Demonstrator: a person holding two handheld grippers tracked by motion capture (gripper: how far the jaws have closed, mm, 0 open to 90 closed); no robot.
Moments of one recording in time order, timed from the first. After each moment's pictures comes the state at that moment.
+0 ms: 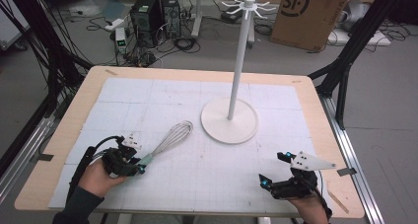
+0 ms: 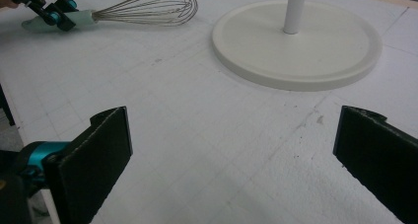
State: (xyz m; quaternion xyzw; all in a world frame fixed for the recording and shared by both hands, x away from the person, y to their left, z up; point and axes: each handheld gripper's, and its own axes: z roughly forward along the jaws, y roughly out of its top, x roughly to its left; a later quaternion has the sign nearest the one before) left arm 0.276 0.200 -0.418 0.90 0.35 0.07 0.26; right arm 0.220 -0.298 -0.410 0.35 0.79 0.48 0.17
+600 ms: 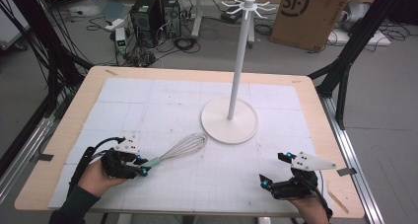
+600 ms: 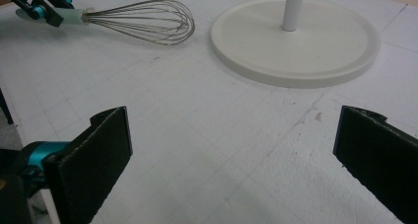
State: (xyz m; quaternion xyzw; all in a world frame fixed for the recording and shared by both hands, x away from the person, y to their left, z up) left arm 0.272 0.203 -0.415 0.91 0.25 0.05 0.34; right arm 0.220 -0.299 -0.410 0.35 0.79 0.48 0.17
